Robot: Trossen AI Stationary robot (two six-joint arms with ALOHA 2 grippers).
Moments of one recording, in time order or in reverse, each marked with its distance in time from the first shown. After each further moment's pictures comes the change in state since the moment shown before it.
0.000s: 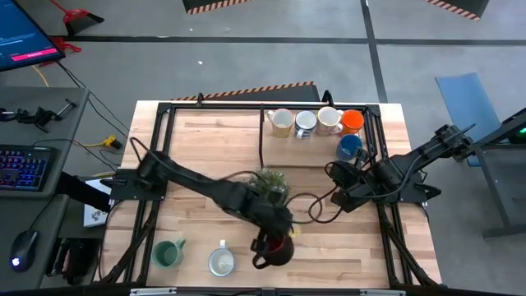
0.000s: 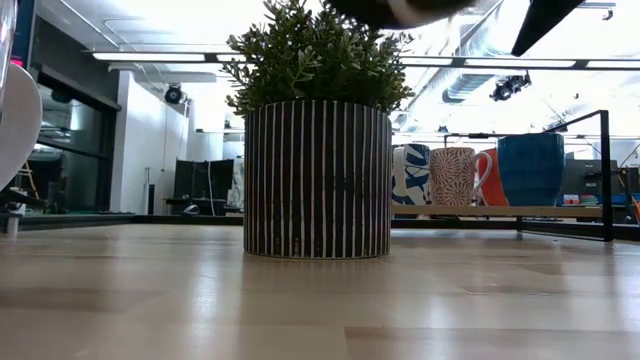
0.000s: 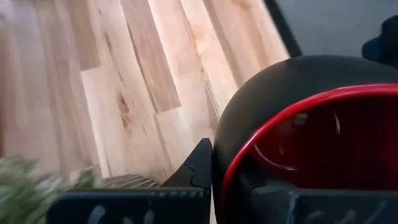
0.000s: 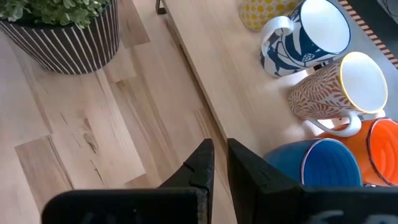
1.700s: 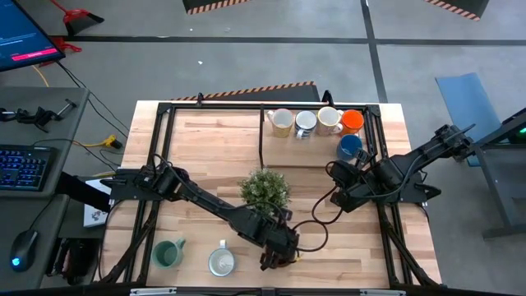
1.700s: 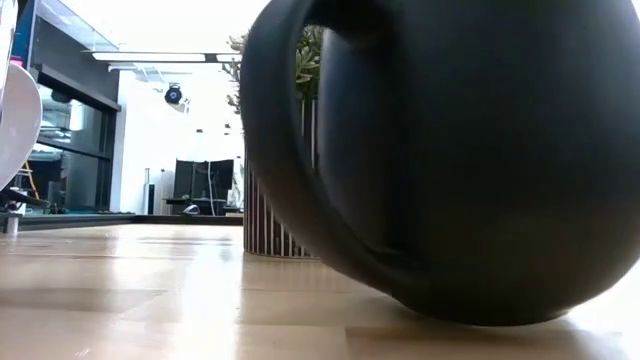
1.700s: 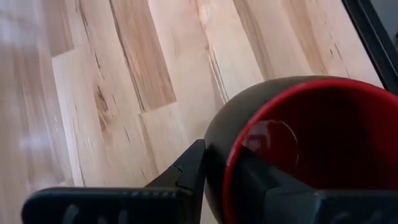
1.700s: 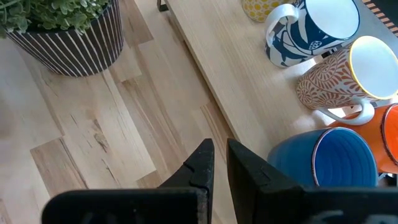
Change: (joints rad) left arm -0.081 0.225 0.051 0.069 -0.179 -0.006; right arm 0.000 0.000 0.000 0.001 -0.030 0.060
